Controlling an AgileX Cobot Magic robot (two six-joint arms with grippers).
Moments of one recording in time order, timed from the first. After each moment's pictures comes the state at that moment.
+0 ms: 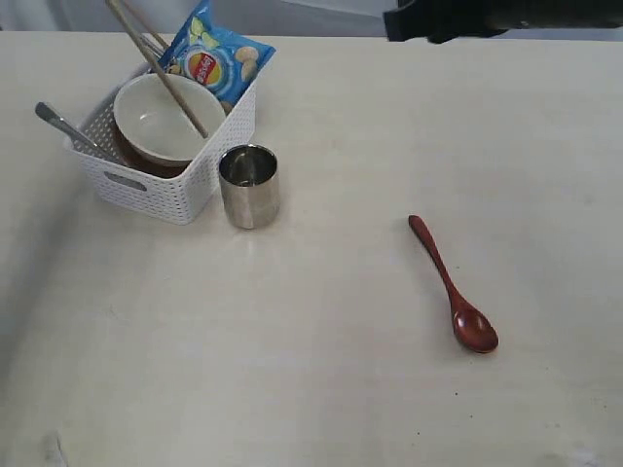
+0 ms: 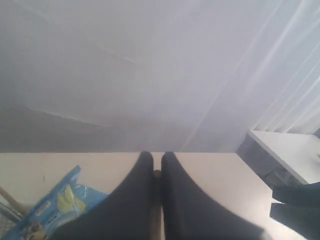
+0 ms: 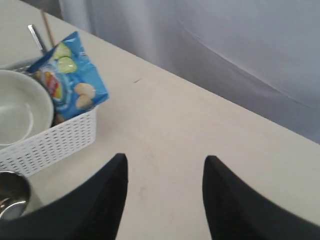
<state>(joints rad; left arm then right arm) 0.26 1.29 -0.86 1.31 -0.78 -1.63 0.43 1.45 -0.99 0.36 0.15 -0.52</state>
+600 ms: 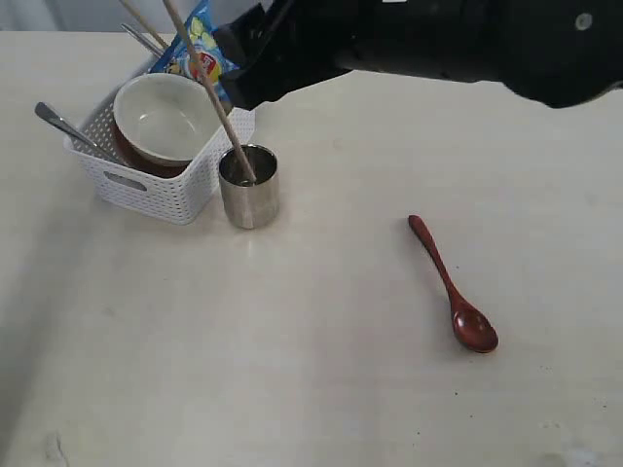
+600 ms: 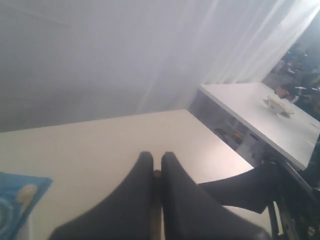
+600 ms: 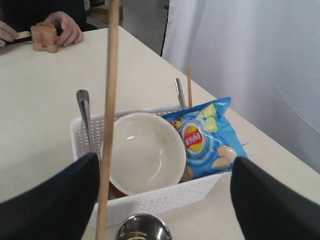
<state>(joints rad) 0.07 1.29 -0.90 1.42 -0.81 -1.70 0.79 1.45 -0.99 0.37 0.00 -0.53</state>
